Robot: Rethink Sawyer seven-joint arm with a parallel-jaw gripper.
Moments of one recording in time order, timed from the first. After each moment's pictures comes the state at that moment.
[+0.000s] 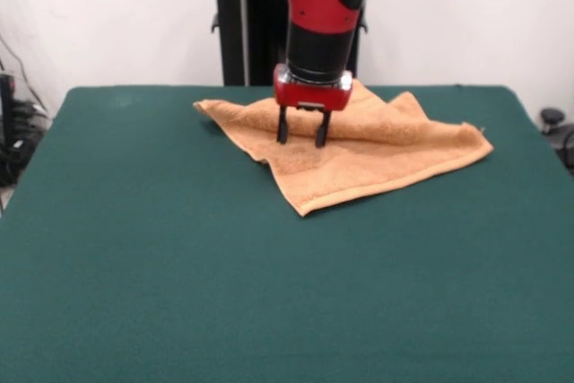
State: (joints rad) arm -0.16 -0.49 -0.10 1.94 -0.18 0.13 1.73
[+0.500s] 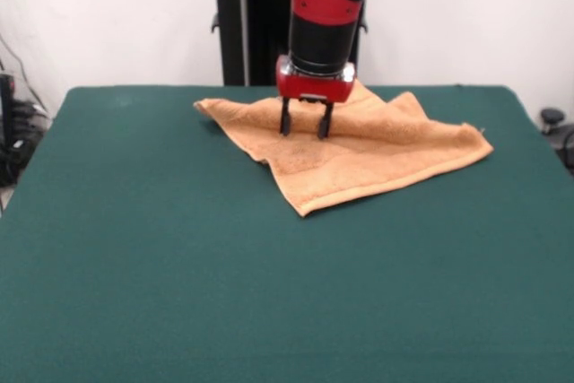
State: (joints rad) arm -0.16 -0.51 -0.09 1.97 -0.16 0.14 1.73
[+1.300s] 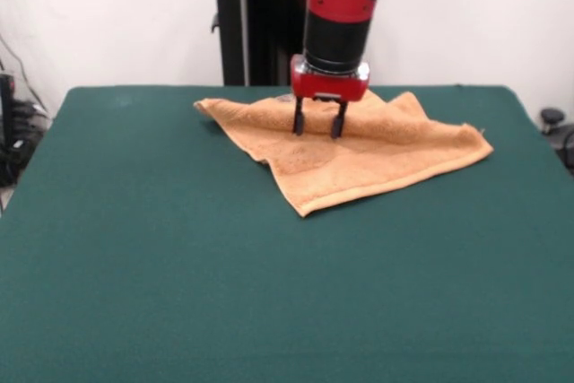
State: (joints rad) arm -0.12 -0.52 -0.09 1.97 -0.14 0.14 1.73
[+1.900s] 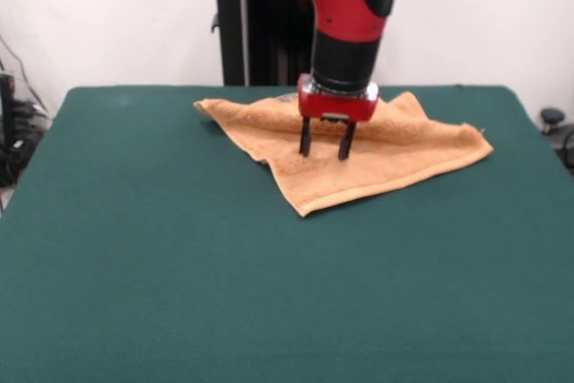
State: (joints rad) arm -0.09 -0.47 -0.09 1.87 -0.09 0.15 1.73
